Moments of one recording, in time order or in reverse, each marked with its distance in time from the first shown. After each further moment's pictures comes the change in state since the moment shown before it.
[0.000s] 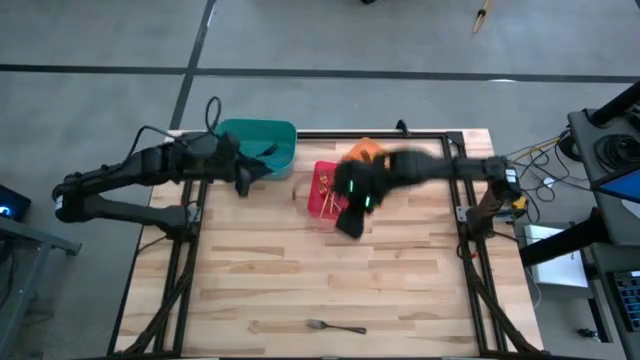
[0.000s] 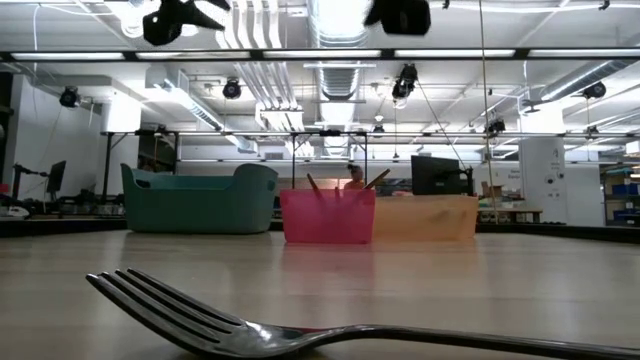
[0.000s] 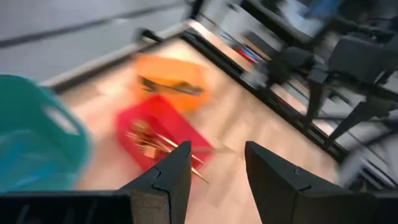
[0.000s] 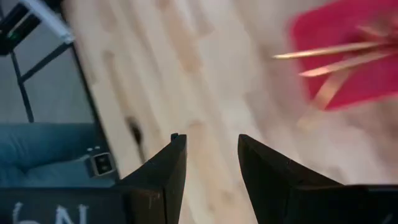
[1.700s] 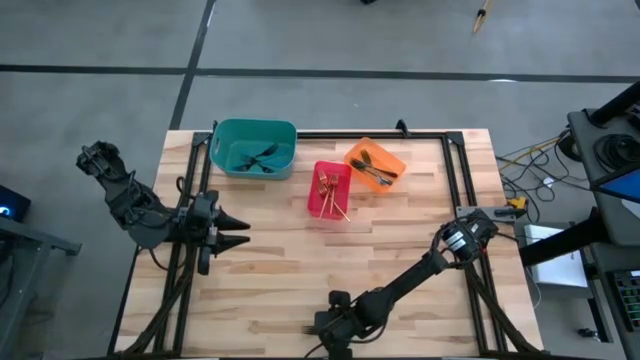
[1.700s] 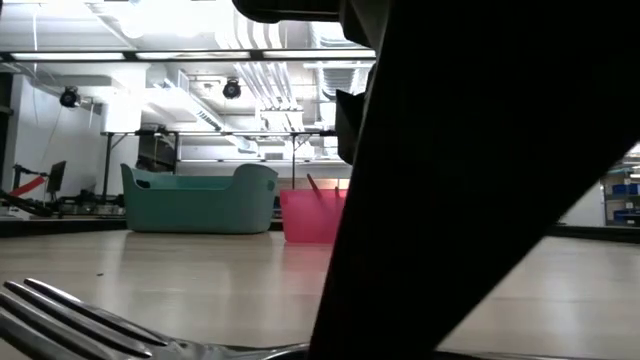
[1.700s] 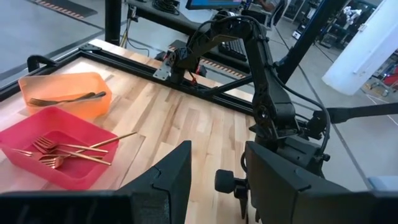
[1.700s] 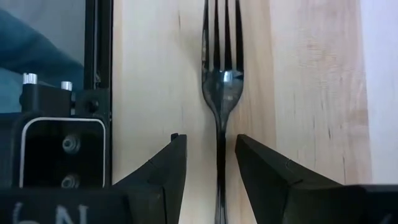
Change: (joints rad) left arm -0.944 -0.018 -0.002 0.060 -0.643 -0.088; right arm 0.581 0.555 -0.133 0.650 0.292 0.106
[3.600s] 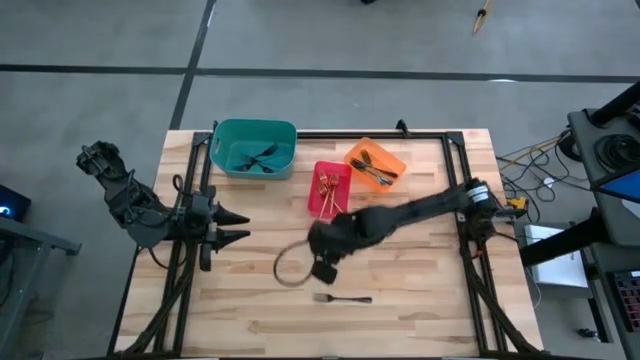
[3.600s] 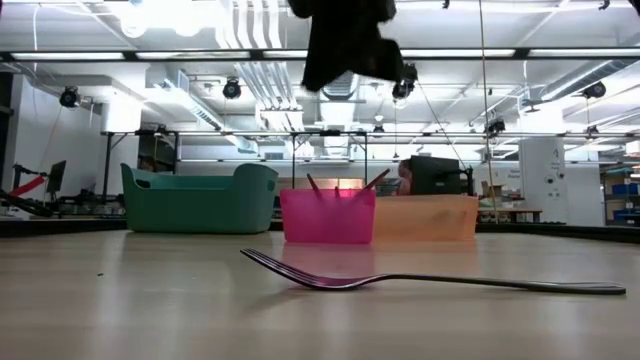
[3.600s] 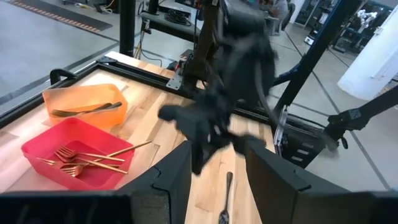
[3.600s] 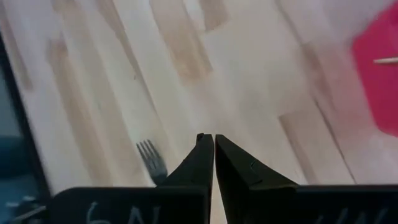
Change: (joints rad) left arm 0.000 -0.006 0.002 -0.004 -0.063 0.037; right arm -0.341 -0.331 0.031 -0.354 -0.003 0.026
